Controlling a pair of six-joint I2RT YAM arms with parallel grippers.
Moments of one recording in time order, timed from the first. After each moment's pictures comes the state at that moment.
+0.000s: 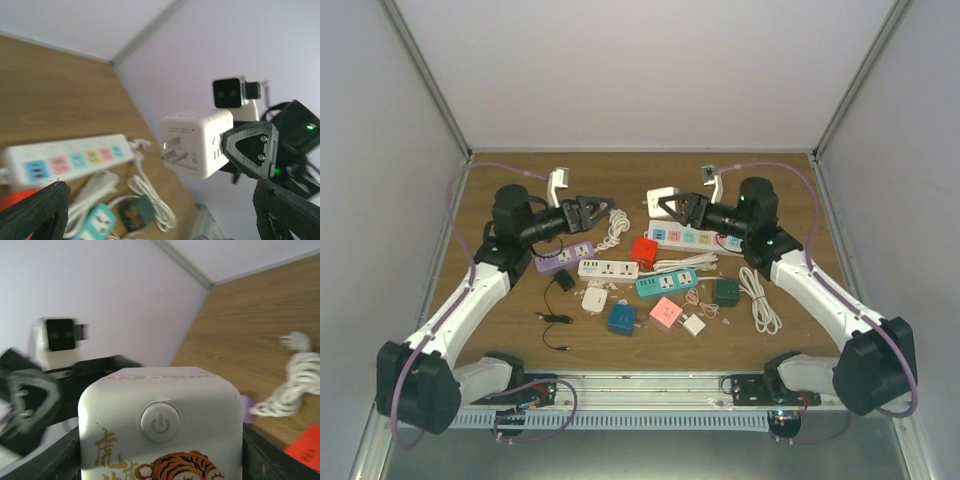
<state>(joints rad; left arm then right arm) -0.28 1.18 0.84 0.23 0.83 -0.81 0.41 1.24 0.90 0.20 -0.74 0.81</state>
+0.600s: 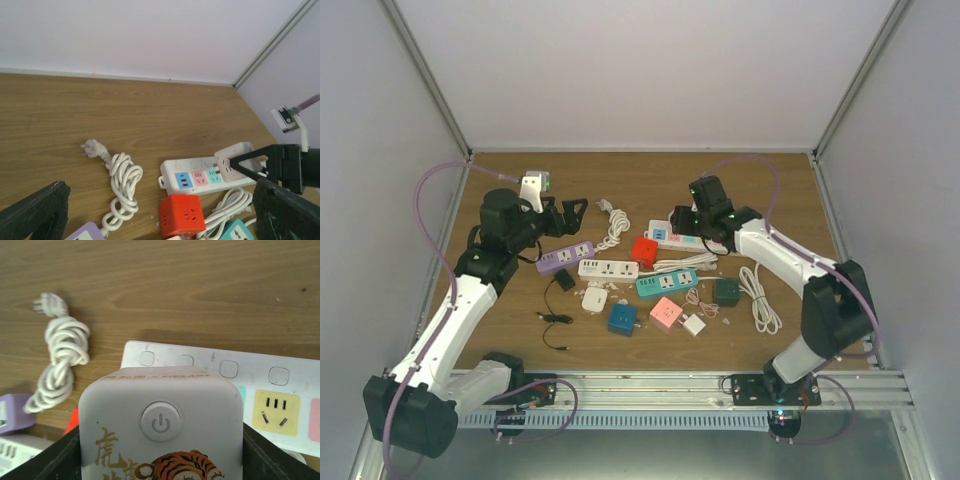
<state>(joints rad) -0.22 1.02 0.91 -0.21 0.31 -0.32 0.49 1.56 1.14 -0.41 0.00 0.51</state>
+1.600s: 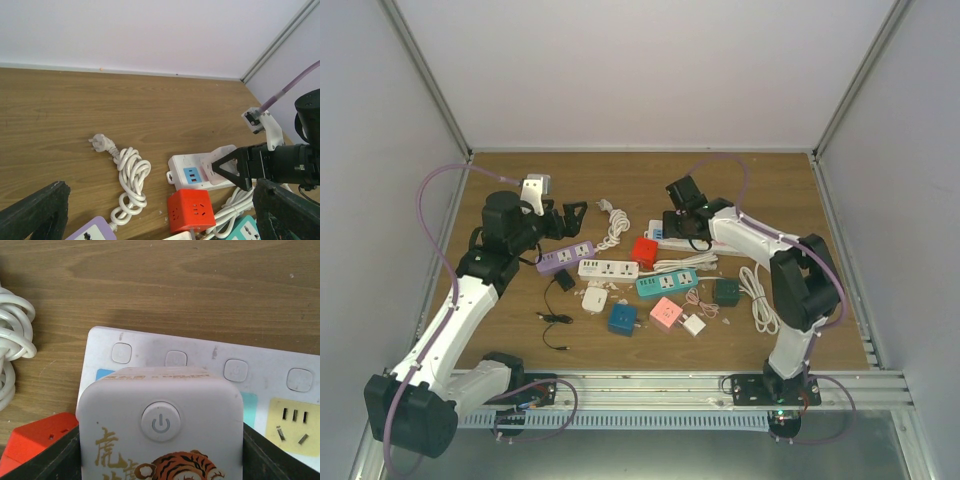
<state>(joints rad) -0.22 1.02 0.87 -0.21 0.29 -0.30 0.55 1.81 1.31 -0.53 0.11 0.50</state>
